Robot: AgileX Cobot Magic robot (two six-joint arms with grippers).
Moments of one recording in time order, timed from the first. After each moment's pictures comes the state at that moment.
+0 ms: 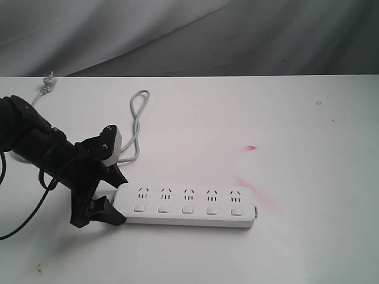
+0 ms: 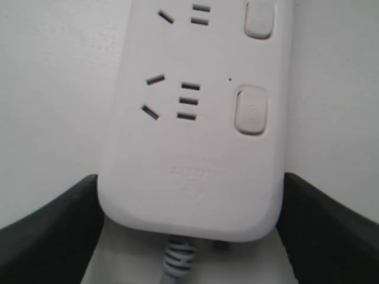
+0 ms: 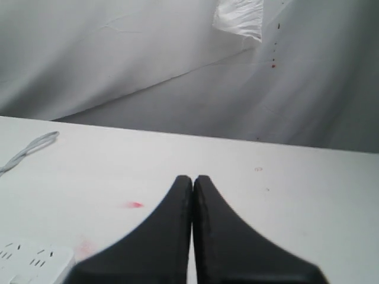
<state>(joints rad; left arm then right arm) -0.05 2.00 -1.00 -0.87 0.82 1.94 0.15 0.08 0.00 0.02 0.08 -0.05</state>
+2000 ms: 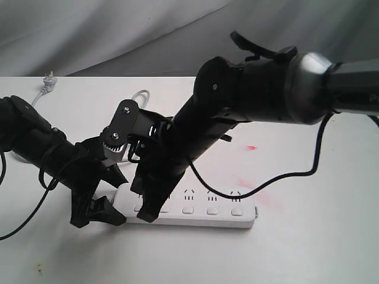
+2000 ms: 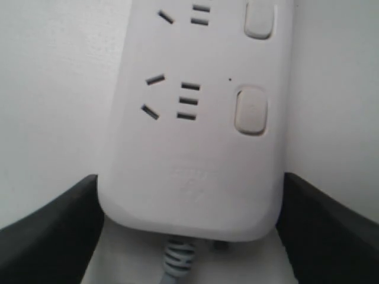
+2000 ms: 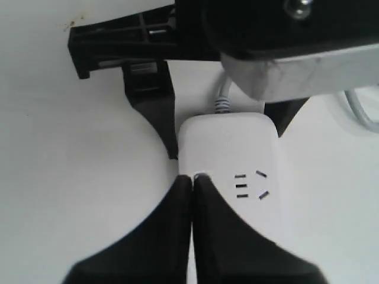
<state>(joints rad) -0.05 2.00 -1.00 -0.88 0.82 1.95 0.75 1.93 -1.33 0.57 0.67 -1.07</state>
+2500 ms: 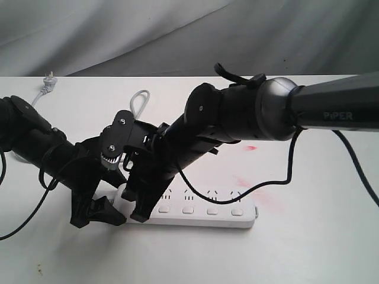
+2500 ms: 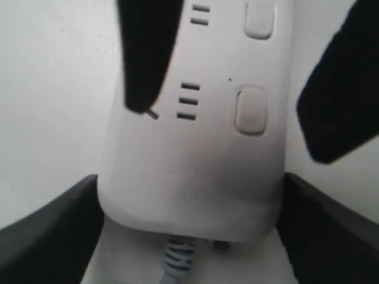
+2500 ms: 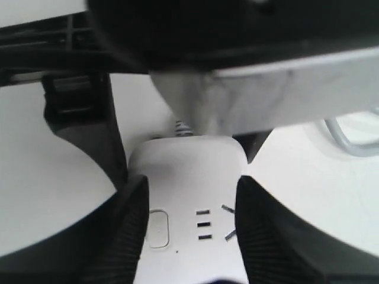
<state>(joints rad) -0.05 2.00 -1.00 -0.88 0.82 1.95 0.76 2.03 -1.33 0.69 0.50 -1.23</state>
